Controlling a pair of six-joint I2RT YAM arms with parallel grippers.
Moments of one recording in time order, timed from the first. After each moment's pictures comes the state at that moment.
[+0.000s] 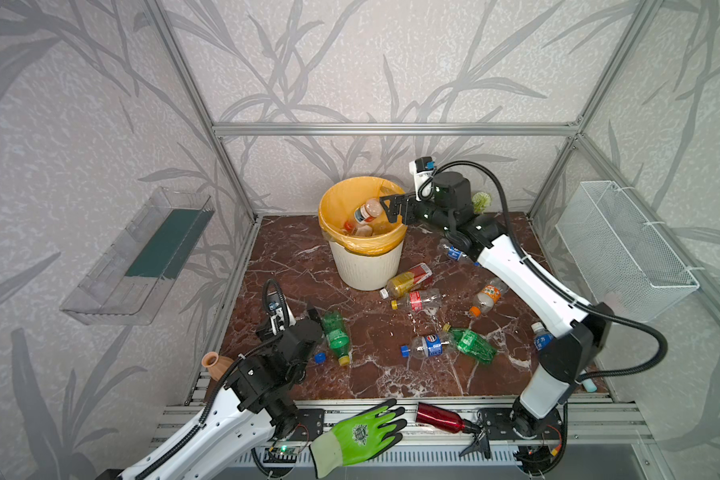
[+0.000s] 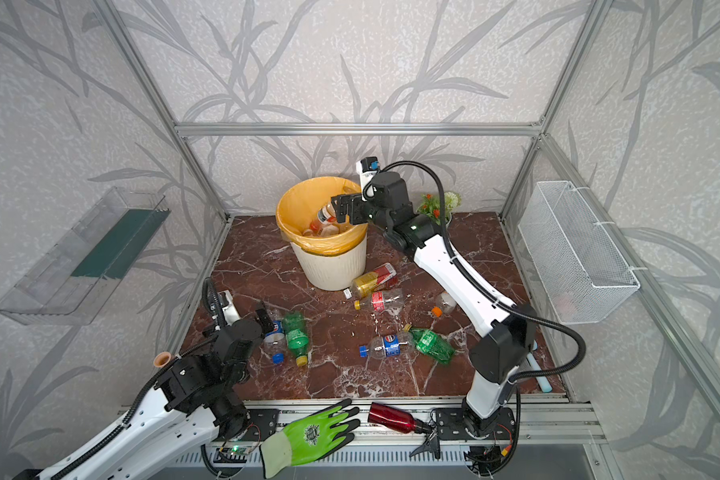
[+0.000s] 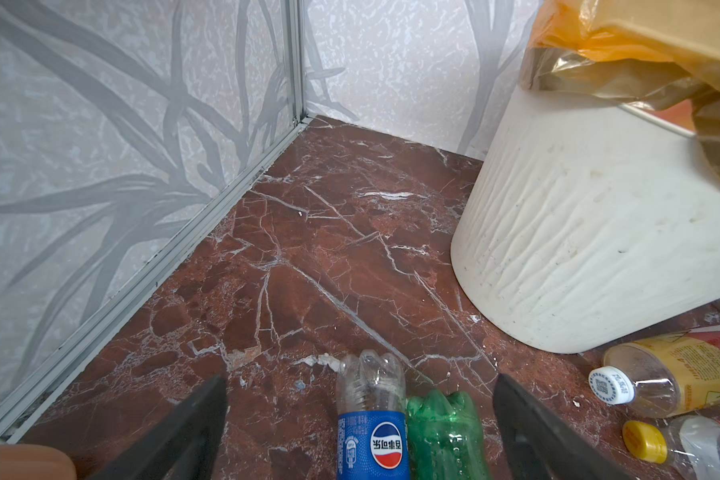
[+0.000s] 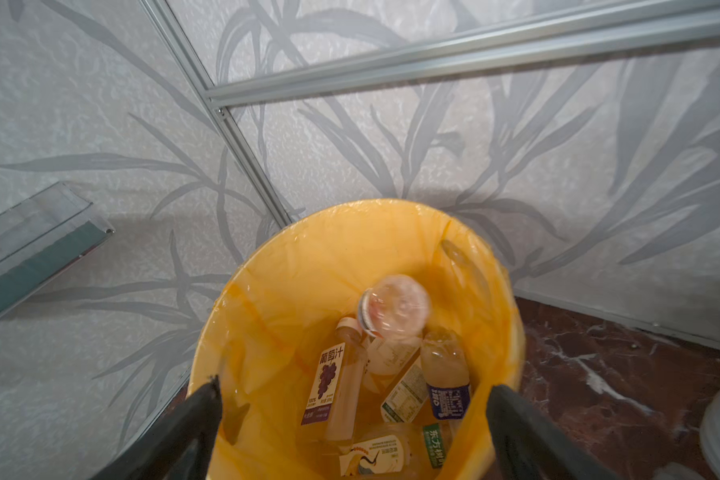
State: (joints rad) left arm -0.75 0.54 0.55 -0.70 -0.93 -0.72; right arm 0.60 1.67 1.80 -0.37 -0.04 0.30
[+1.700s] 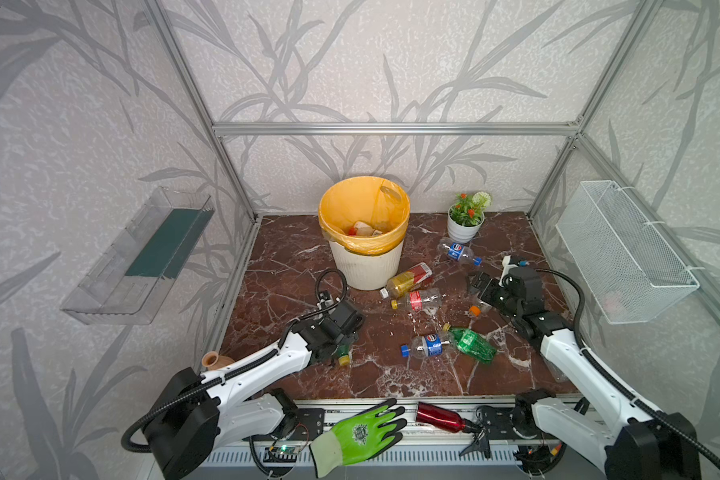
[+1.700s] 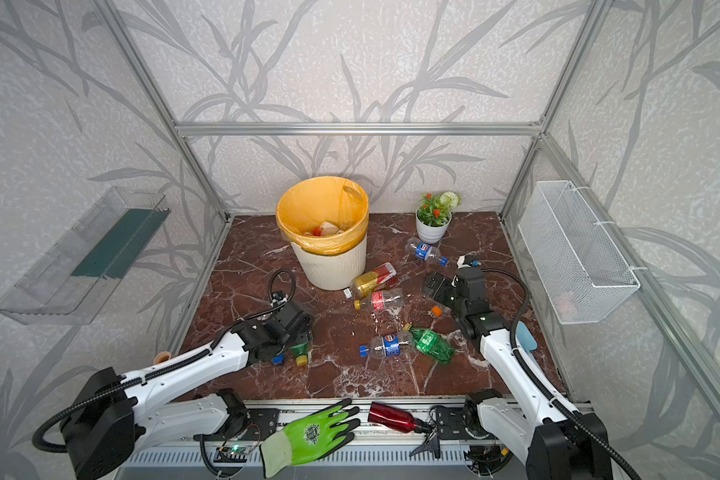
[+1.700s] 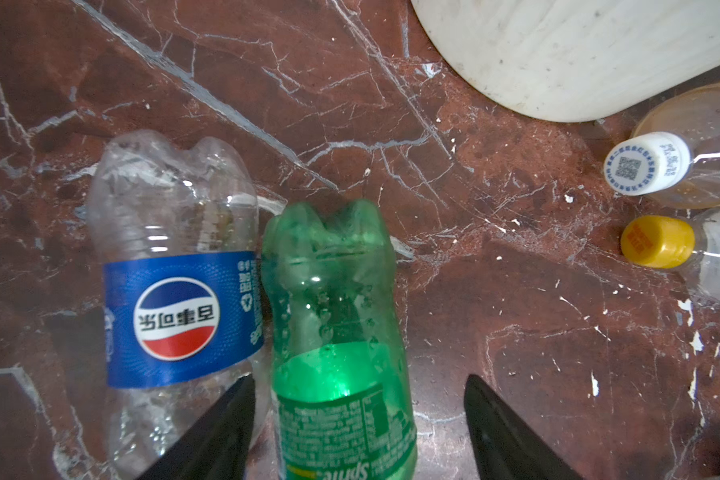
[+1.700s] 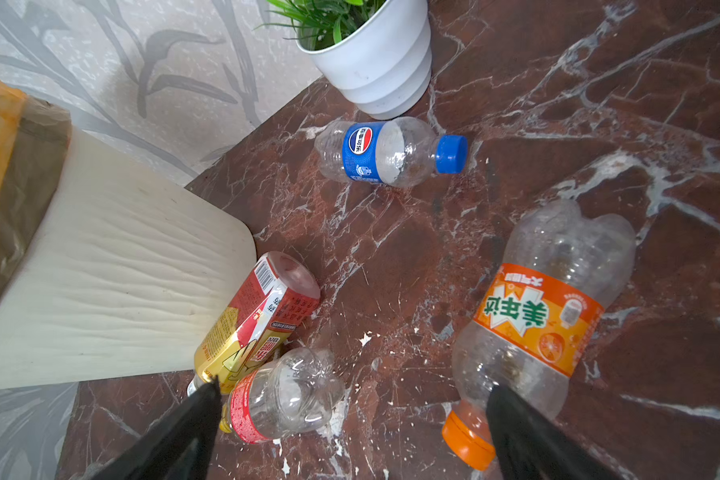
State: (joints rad) left arm -0.74 1.15 0.63 -0.60 -0.40 -0.95; right arm 0.19 1.02 0.62 -0.18 -0.07 0.66
